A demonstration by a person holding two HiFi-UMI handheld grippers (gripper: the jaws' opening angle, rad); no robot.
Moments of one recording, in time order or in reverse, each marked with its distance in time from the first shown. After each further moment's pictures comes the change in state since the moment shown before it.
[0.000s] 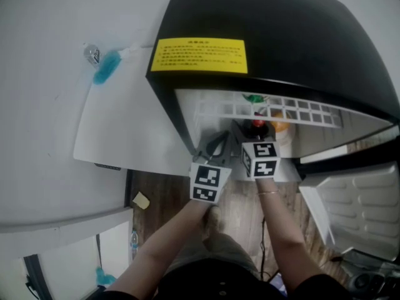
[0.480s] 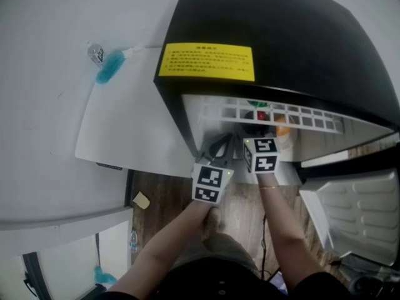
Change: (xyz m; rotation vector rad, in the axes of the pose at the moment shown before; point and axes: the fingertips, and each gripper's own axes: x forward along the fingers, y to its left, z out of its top) left arm 0.004 0.001 -0.002 -0.010 0.010 -0.002; right arm 0.019 -0.004 0.012 -0.020 -0.022 0.014
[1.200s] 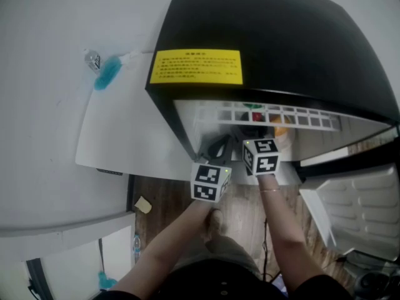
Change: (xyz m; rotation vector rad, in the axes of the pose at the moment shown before) left arm 0.008 0.001 -0.007 -0.070 0.033 -0.018; right arm -0.003 0.001 -0.003 0.071 0.013 0.038
